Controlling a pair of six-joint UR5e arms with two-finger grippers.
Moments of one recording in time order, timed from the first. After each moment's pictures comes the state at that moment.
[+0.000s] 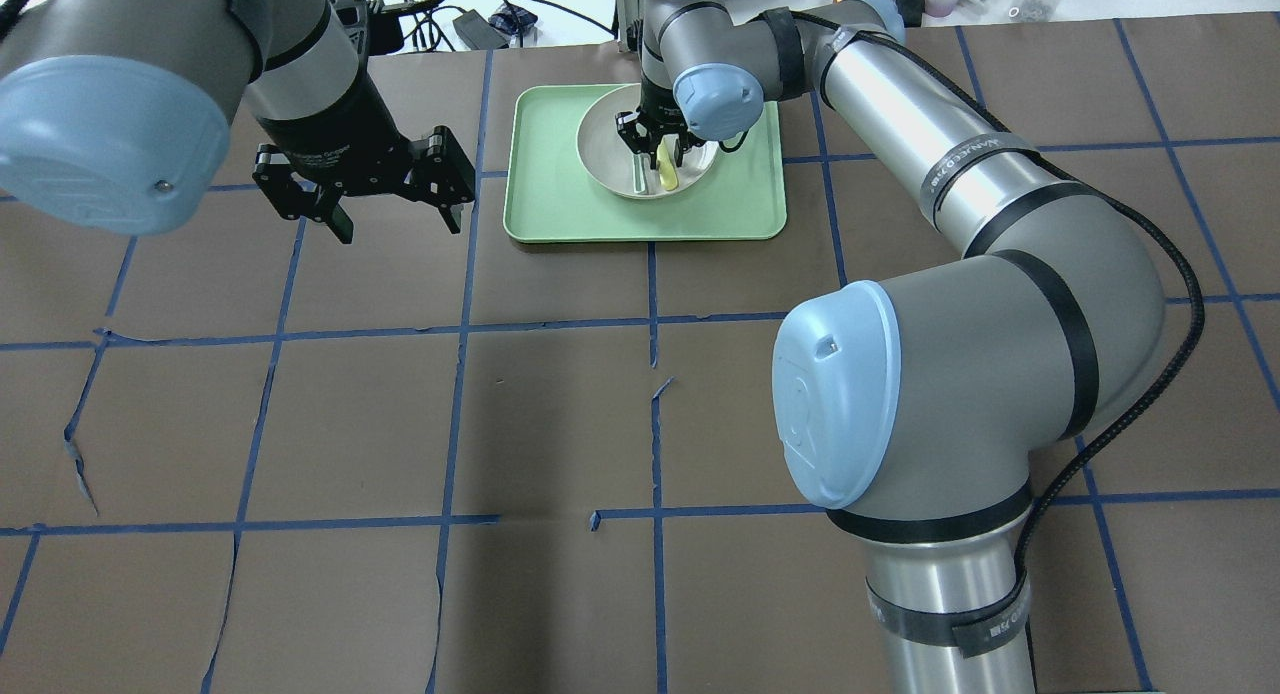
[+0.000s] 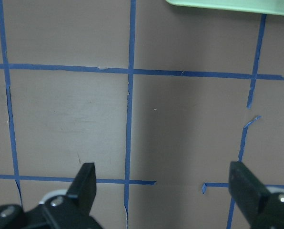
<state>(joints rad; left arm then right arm) -1.65 -1.62 -1.60 -1.50 1.57 -0.14 1.81 -0.59 0.89 -1.96 -1.51 0.11</state>
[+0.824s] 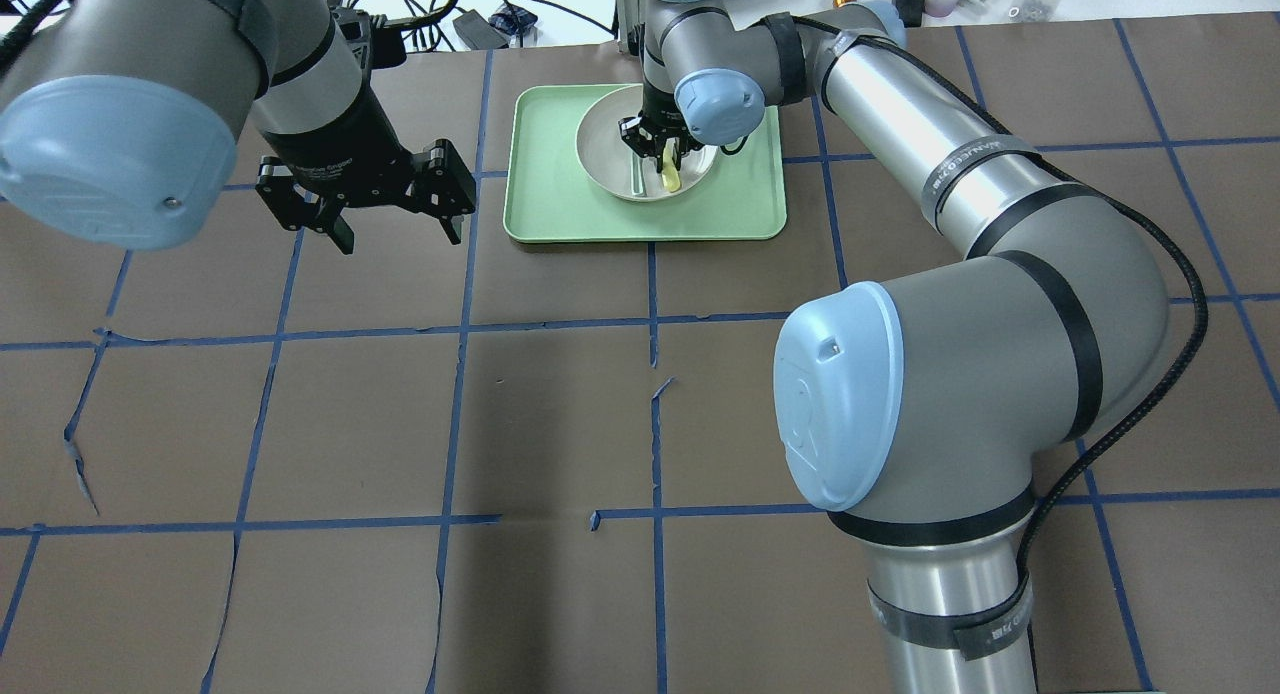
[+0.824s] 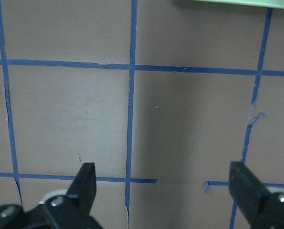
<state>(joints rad) -1.65 -1.61 -1.62 -1.49 1.57 -0.14 1.81 -0.60 0.91 -1.97 -1.52 0.10</state>
